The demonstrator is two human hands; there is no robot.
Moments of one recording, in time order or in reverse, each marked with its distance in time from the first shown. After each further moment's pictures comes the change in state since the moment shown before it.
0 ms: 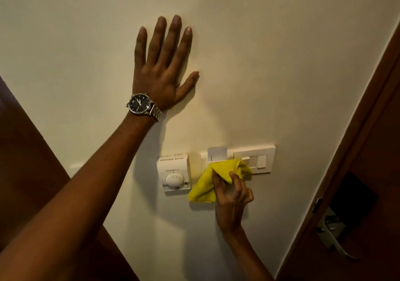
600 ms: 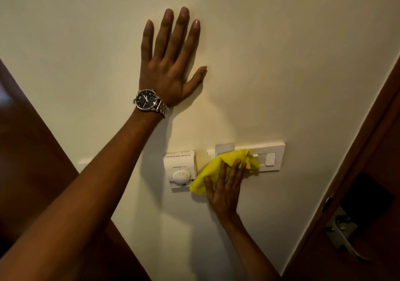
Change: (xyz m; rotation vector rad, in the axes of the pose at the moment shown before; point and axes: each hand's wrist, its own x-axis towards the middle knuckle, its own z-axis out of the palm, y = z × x) left_hand 0.000 0.000 0.004 -0.006 0.016 -0.010; right_hand 0.008 -0.017 0.037 0.160 -0.125 0.063
